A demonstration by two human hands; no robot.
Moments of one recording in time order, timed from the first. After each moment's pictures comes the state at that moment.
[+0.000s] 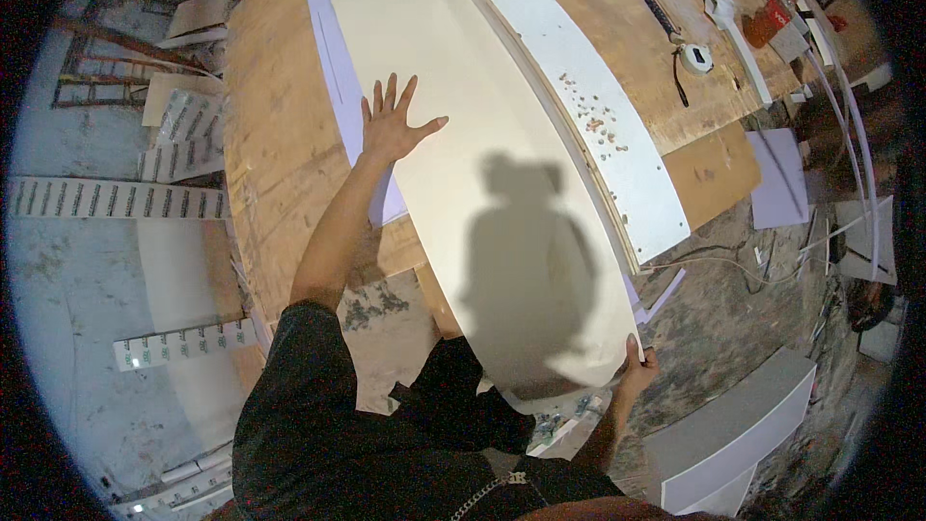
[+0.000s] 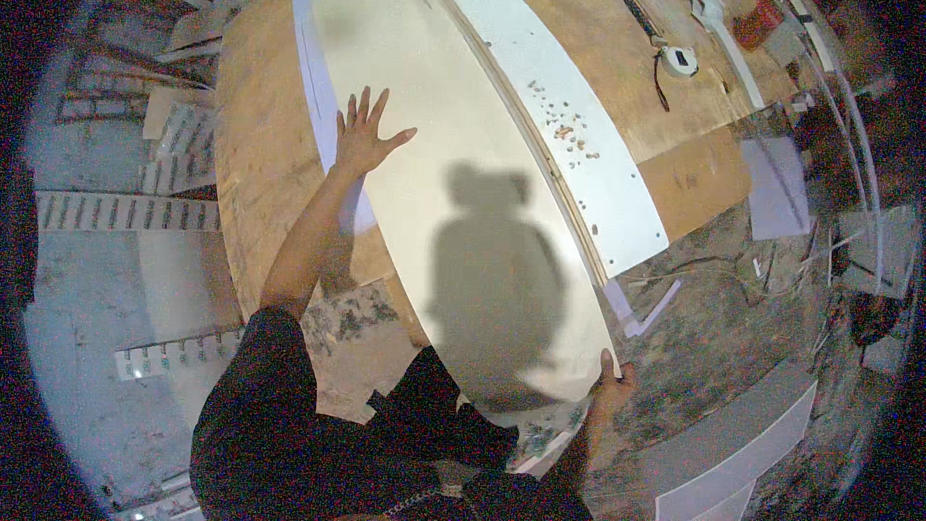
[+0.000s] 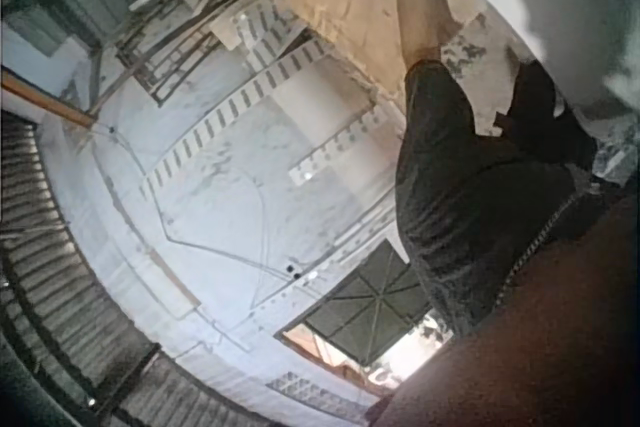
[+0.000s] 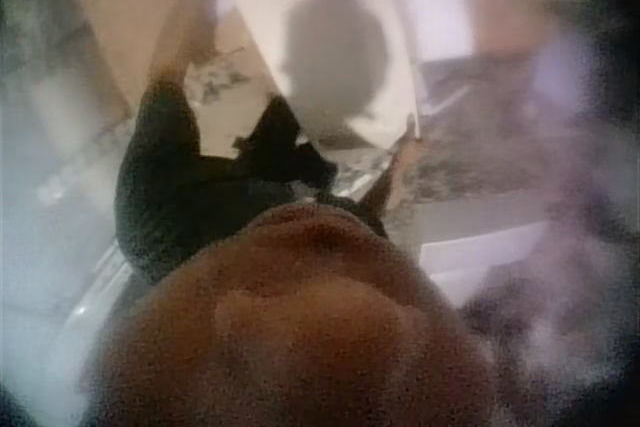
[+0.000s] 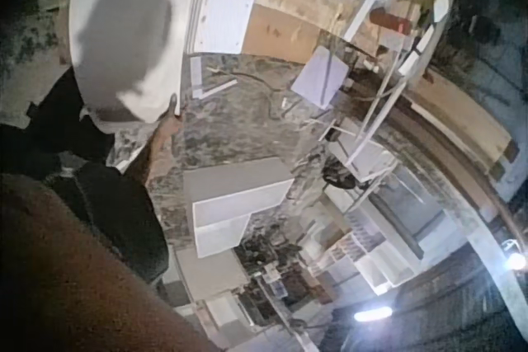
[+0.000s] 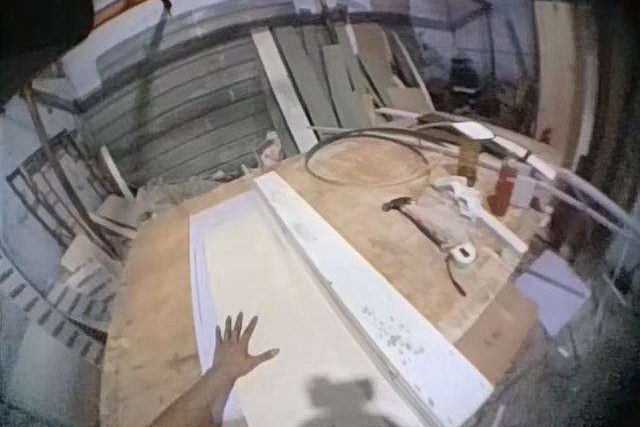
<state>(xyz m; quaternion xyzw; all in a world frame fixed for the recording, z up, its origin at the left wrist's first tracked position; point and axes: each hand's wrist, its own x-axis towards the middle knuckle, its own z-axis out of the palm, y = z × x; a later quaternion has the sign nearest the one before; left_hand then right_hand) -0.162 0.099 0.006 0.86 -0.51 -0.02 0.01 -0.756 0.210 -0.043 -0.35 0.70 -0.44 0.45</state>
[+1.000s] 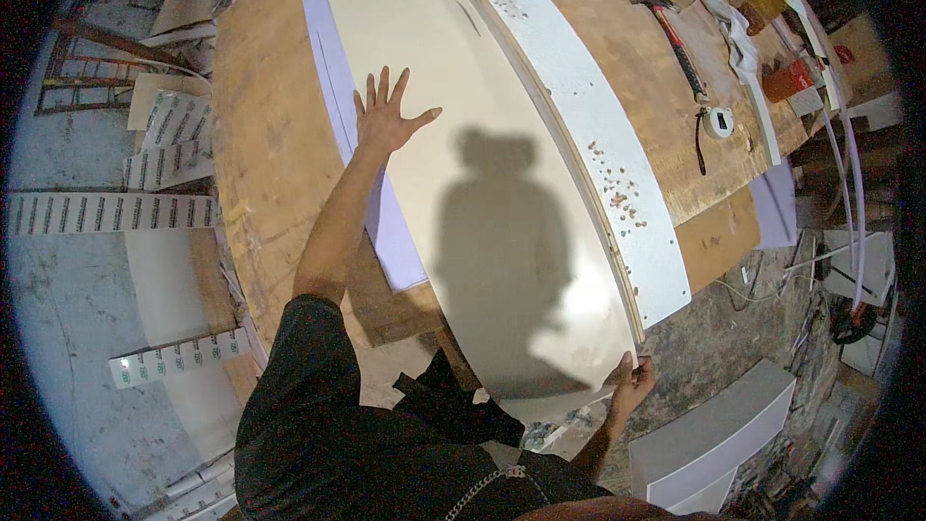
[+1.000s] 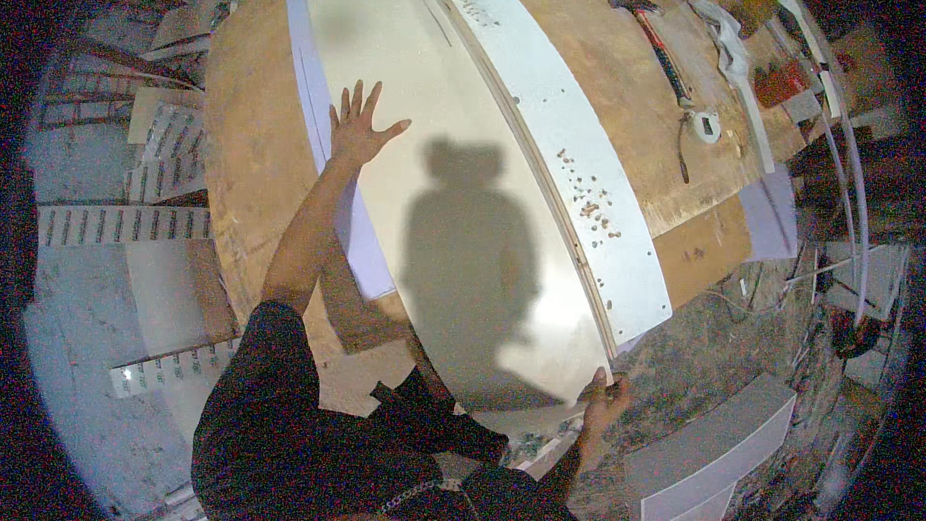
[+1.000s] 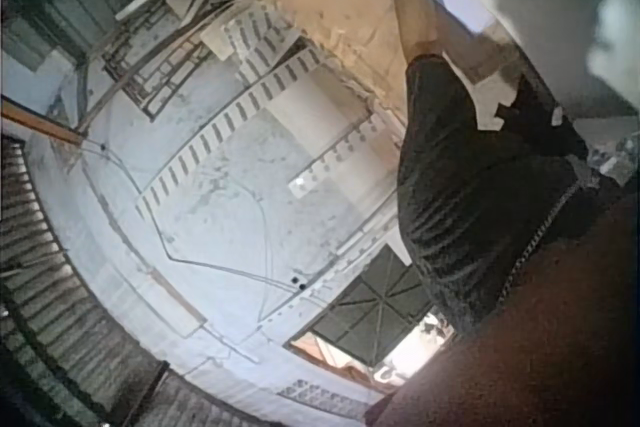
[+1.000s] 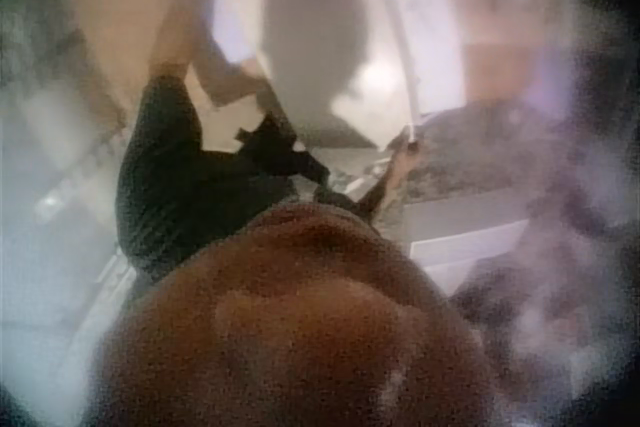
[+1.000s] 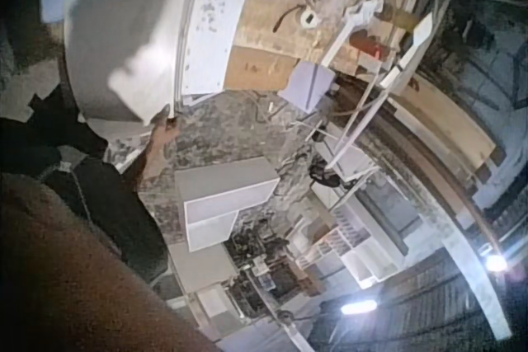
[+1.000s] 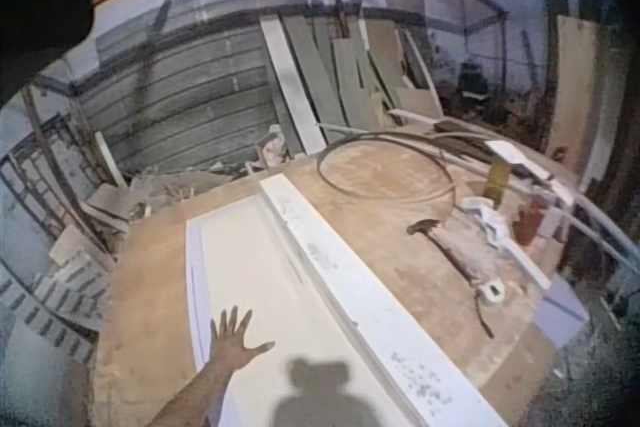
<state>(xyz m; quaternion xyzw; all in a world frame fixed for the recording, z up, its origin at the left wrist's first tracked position) -0.048 0.024 0.006 0.88 -0.48 -0.02 0.01 -0.669 0.156 0.002 -0.50 0.70 -0.36 0.36</state>
